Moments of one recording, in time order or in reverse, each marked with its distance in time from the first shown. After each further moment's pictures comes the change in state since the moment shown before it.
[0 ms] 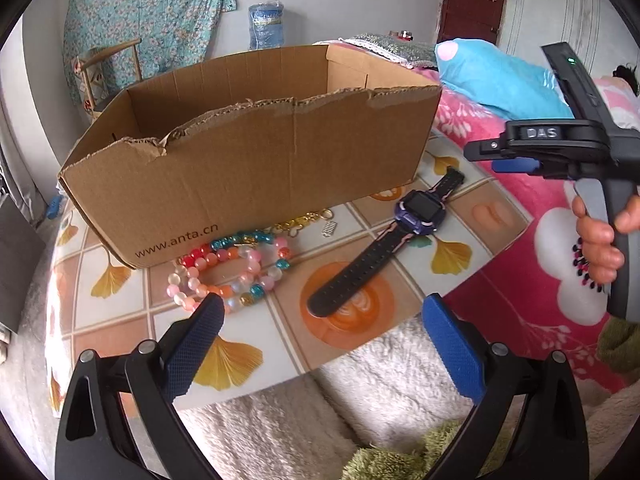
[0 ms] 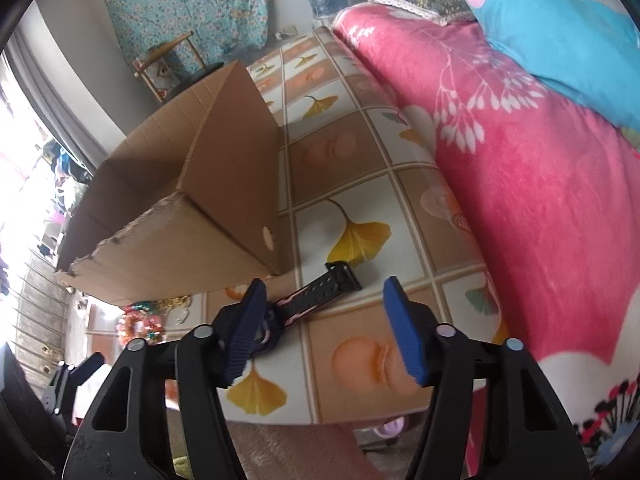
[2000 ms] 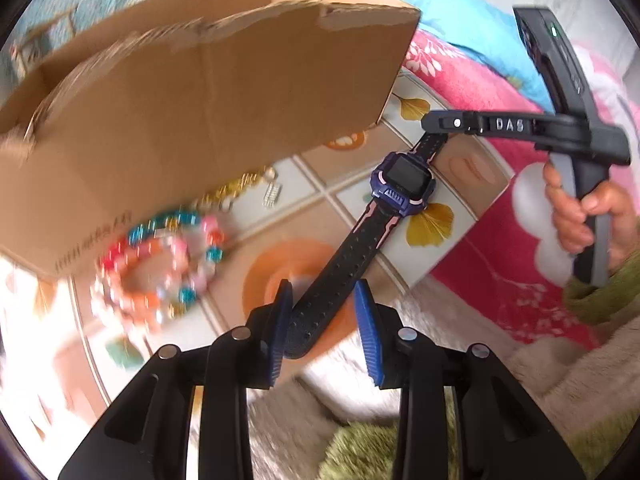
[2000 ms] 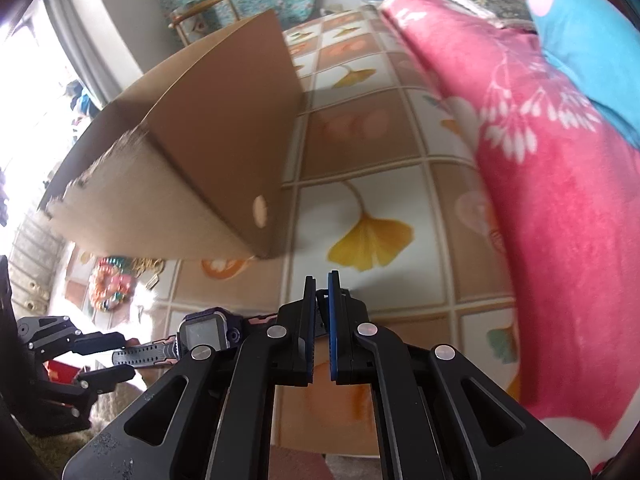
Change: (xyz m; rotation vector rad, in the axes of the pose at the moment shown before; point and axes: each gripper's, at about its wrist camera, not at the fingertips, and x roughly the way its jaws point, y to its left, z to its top) left arm 0.056 -0.008 0.023 0.041 0.249 -0.186; right arm 0.039 0.002 -0.002 -0.204 0.074 0.046
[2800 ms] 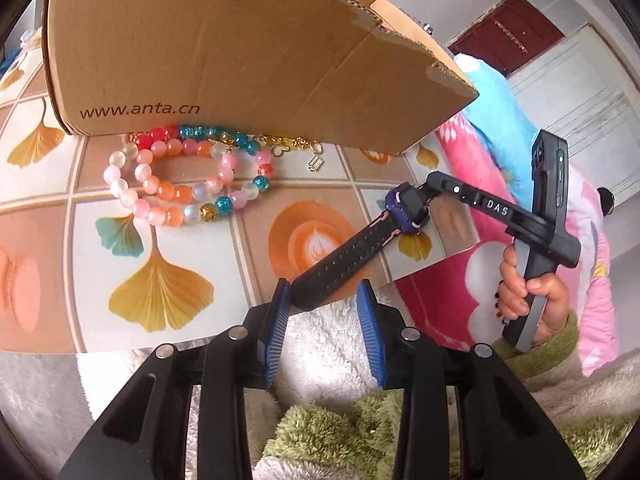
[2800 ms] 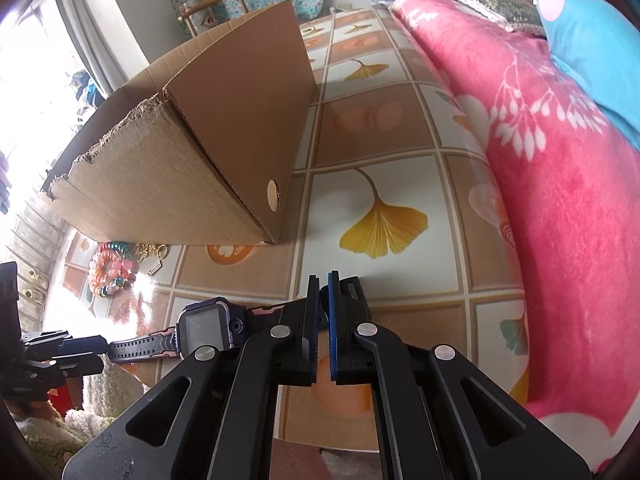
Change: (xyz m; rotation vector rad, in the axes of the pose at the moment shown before) left arm -0.027 0.051 -0.037 -0.396 -0.080 -0.231; right arm 0.001 0.005 -0.007 -0.024 -0.005 0.001
